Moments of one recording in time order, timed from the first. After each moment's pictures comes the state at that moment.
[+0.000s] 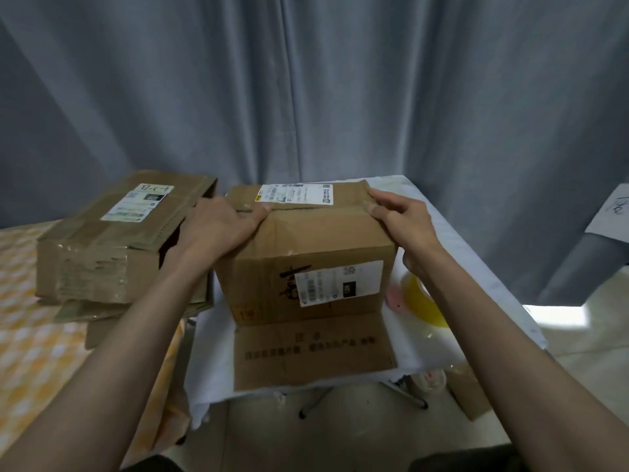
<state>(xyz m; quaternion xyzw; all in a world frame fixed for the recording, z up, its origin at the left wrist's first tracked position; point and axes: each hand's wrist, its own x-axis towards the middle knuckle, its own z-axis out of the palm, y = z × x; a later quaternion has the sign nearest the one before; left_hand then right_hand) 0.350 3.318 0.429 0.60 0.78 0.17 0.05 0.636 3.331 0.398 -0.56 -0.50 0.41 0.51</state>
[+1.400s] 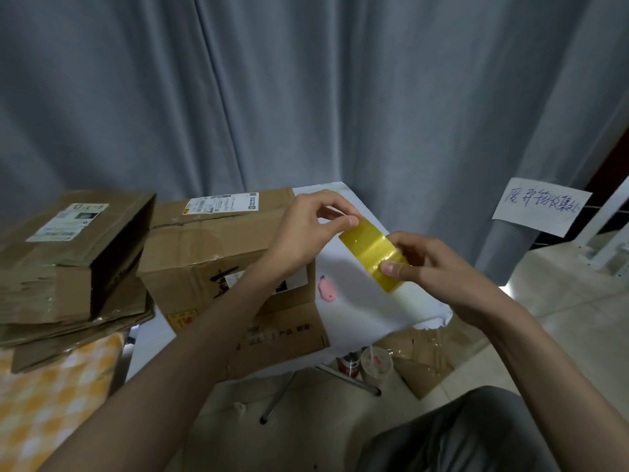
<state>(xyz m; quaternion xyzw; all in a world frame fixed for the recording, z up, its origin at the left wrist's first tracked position) 0.562 3.258 0.447 0.76 0.35 0.45 0.32 0.767 3.180 0.434 -0.52 -0.67 0.38 0.38</state>
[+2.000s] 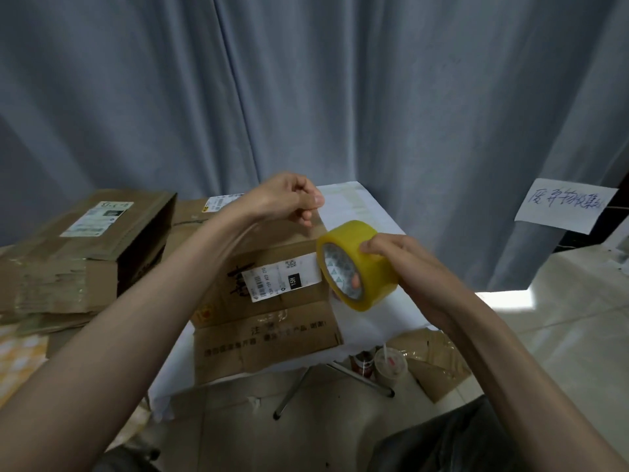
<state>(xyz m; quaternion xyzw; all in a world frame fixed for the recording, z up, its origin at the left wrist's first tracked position) 0.511 3.288 0.491 0.71 0.48 0.30 0.42 0.717 3.186 0.429 -0.48 -0.59 0.48 0.43</state>
